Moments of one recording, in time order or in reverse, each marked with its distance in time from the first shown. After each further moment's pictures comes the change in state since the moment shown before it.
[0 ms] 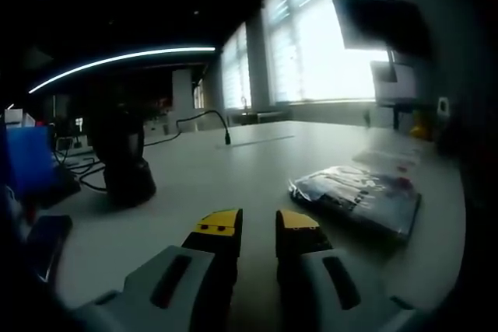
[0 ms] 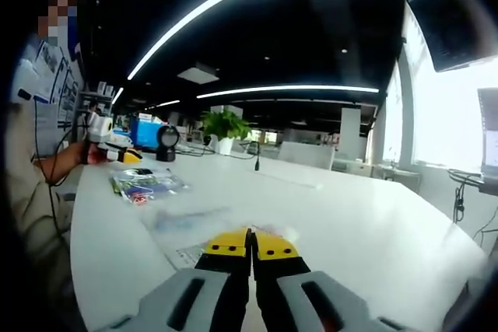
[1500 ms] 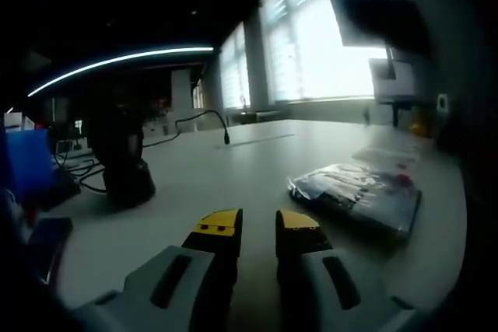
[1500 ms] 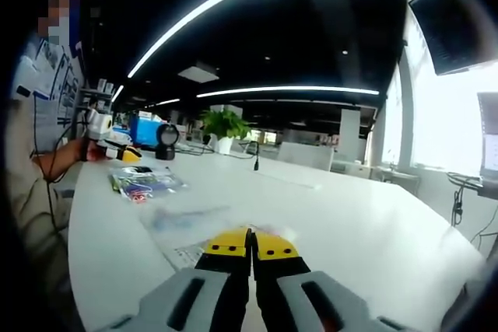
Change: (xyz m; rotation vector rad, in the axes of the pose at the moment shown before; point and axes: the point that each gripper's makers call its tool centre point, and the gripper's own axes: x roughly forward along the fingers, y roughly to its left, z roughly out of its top) left arm 0.000 0.001 -0.001 0.014 0.006 0.005; right arm 0.000 0.001 0.000 -0.021 0.001 -0.005
